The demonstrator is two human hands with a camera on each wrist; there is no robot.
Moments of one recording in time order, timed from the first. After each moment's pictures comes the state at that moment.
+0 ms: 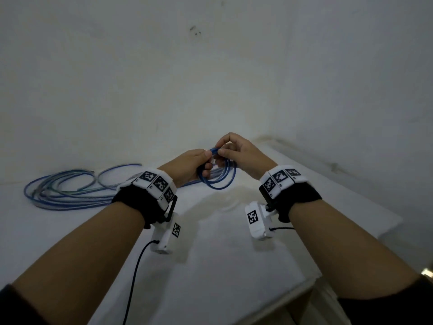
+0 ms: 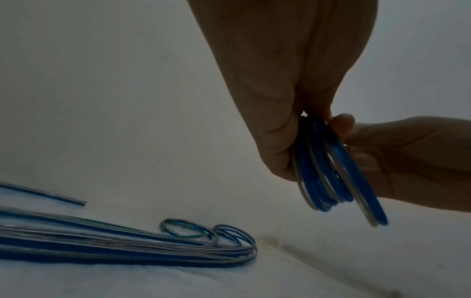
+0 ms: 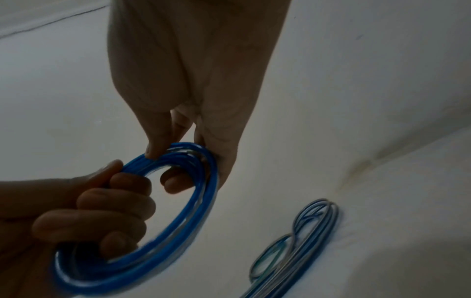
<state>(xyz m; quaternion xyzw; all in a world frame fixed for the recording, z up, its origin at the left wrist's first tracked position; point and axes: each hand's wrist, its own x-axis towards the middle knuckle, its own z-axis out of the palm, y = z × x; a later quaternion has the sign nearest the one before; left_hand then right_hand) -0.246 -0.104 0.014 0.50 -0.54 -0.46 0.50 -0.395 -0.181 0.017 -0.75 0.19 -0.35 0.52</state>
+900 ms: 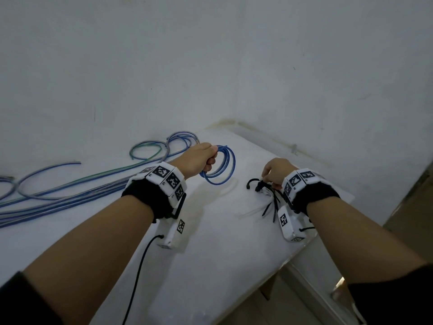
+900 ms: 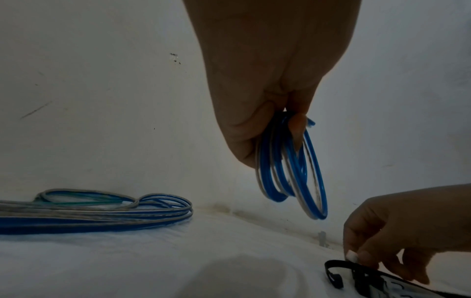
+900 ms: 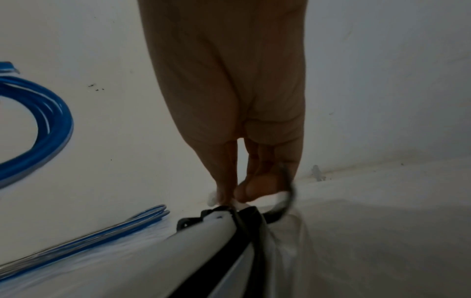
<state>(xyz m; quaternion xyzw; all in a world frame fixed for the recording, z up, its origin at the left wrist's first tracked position) -0.342 -0.194 -0.008 0.53 -0.61 -0.42 0.41 -0.556 -0.264 -0.041 -0.75 0.63 -0.07 0.17</state>
